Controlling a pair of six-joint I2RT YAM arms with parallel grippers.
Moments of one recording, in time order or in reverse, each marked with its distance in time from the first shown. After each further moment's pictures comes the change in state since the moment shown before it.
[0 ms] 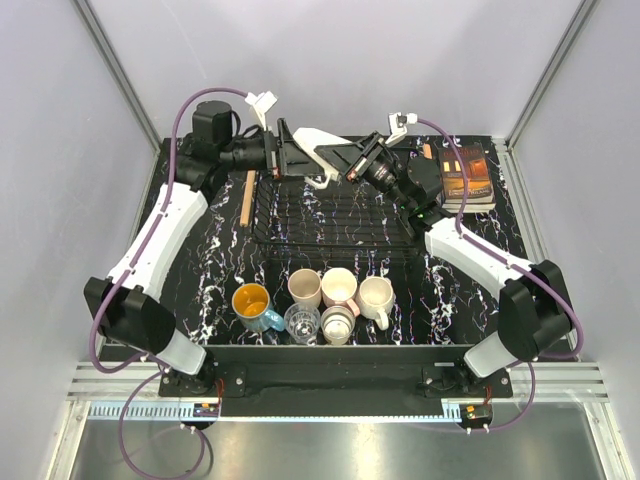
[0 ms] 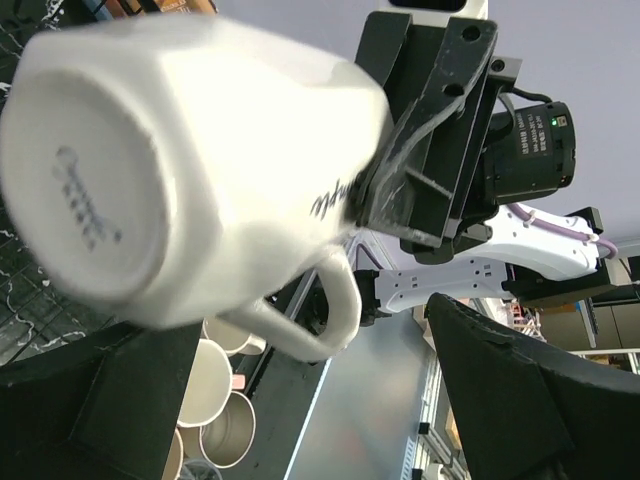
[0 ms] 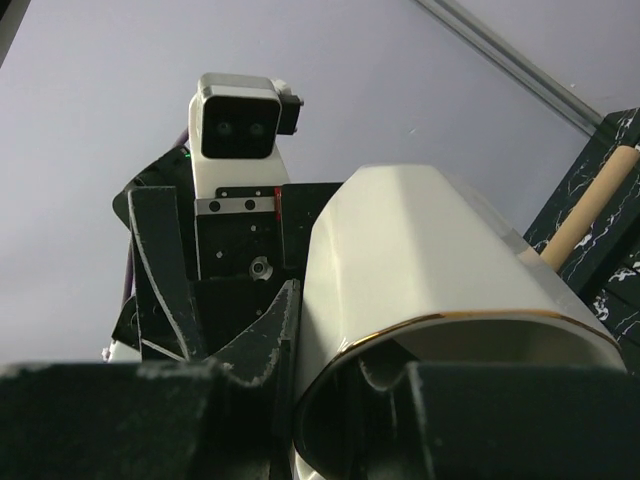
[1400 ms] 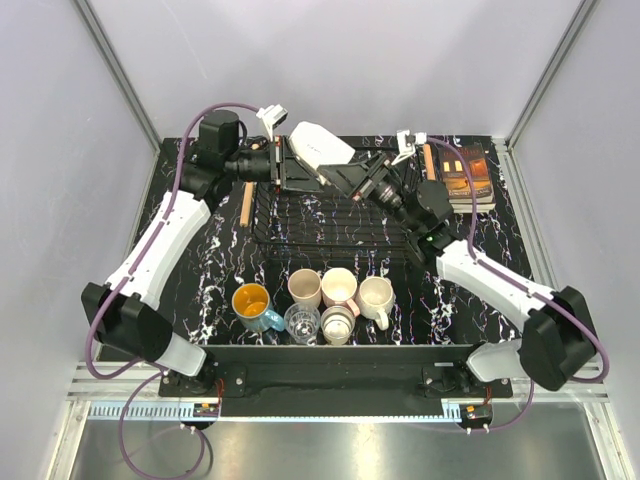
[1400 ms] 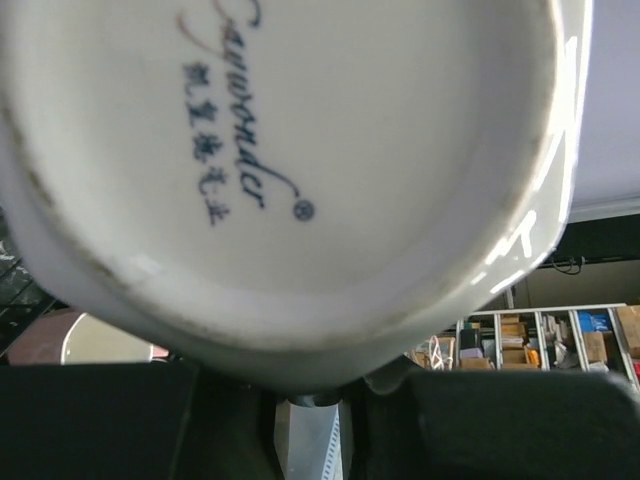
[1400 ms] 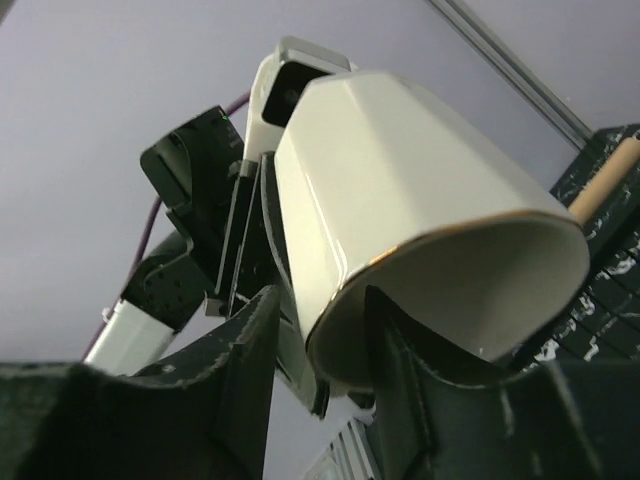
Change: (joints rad) left arm -0.045 -0.035 -0.053 0.021 0.072 -0.145; right arm 0.076 -0.161 -0.148 0.019 0.069 -0.107
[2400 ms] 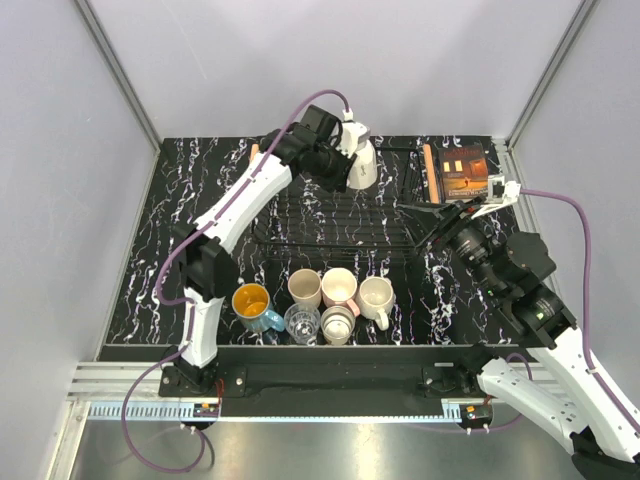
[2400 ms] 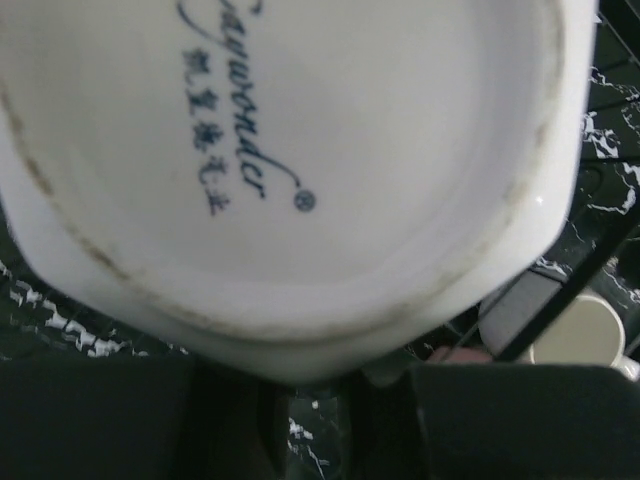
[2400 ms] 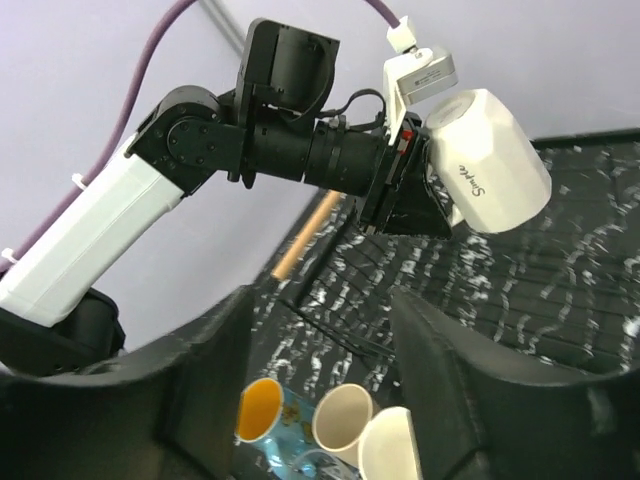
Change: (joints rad) left arm -0.257 0.562 0.649 -0.577 -0.795 0.905; right arm 0.000 -0.702 -0.023 -0.927 0.329 -0.487
